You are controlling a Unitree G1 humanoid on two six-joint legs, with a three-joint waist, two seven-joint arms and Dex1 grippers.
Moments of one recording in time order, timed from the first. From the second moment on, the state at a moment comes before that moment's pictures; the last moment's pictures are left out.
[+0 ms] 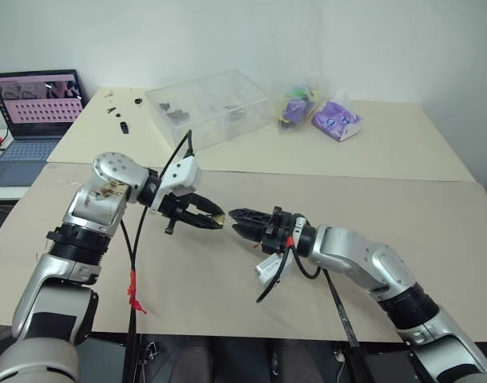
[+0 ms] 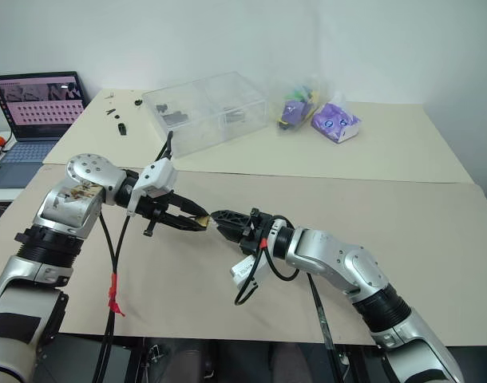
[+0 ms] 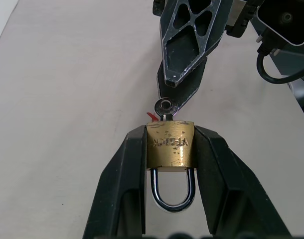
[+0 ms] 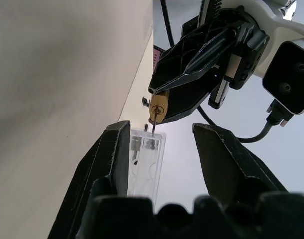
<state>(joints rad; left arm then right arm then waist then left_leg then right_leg) -0.82 0.70 -0.24 0.23 -0.24 0.31 -1.58 -0.50 -0.57 0.41 -0.15 -0.90 -0.61 0.28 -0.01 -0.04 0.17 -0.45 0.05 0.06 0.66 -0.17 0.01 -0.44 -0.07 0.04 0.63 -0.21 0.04</state>
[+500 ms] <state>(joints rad) -0.82 0.69 -0.24 0.23 -0.24 0.31 -1.58 -0.50 -0.57 0.41 -0.15 -0.90 -0.61 0.29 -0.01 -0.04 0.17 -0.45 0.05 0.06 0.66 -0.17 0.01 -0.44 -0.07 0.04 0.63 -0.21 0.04</state>
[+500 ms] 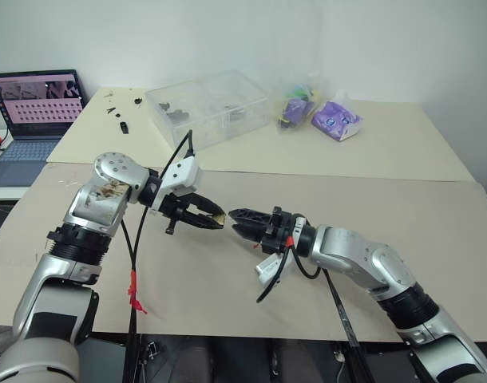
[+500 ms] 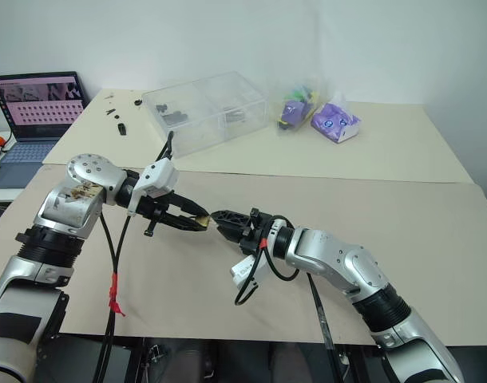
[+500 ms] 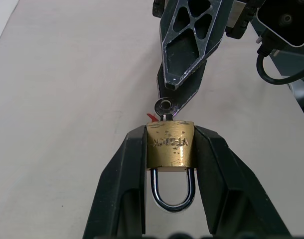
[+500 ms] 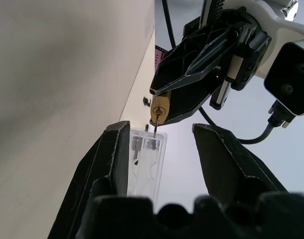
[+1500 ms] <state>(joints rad) -0.82 0.69 -0.24 0.21 -0.24 0.33 -1.58 -0.50 -0.57 0.41 -0.15 -0.90 -0.61 0.30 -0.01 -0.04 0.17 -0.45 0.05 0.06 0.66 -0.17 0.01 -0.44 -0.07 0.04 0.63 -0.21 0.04</state>
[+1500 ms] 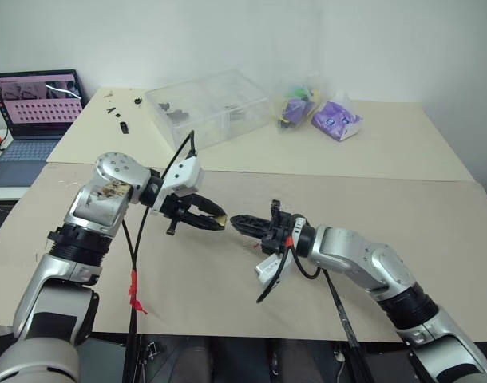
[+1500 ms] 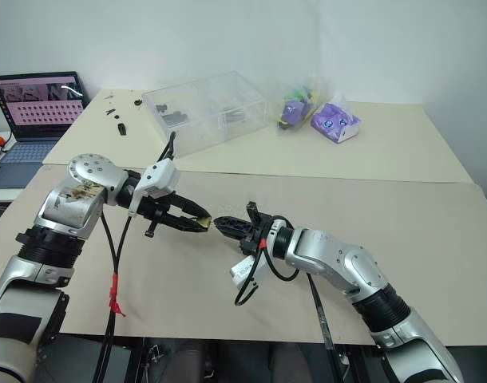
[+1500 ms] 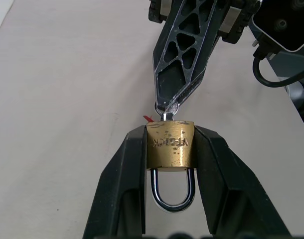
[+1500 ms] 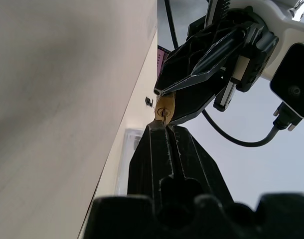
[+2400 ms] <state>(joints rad) -0.82 0.70 -0.23 0.21 -0.23 0.33 -1.55 -0.50 -0.43 0.39 -0.17 -0.33 -0.18 0.74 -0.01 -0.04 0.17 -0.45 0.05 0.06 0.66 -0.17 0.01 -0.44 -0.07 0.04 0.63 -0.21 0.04</state>
